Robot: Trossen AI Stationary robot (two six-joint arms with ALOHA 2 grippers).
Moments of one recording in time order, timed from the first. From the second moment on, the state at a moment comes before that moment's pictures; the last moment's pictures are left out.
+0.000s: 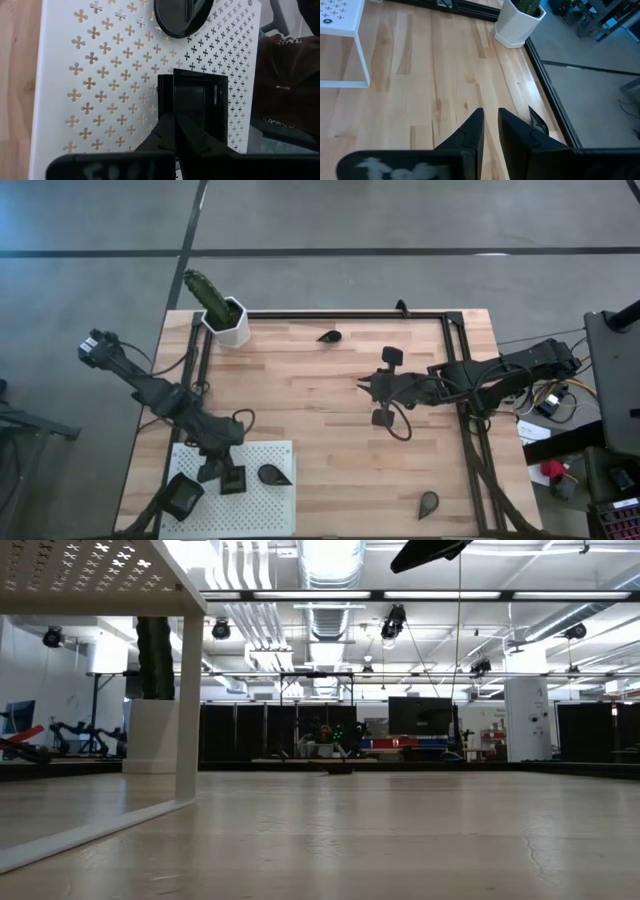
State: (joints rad) left arm -0.58 1.04 0.96 -0.80 0.25 -0.89; right arm 0.24 1.29 1.16 -0.54 0.53 0.02
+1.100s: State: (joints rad) left arm -0.58 1.03 0.96 -0.80 0.25 -0.87; right arm 0.24 1.29 1.16 -0.54 0.53 0.02
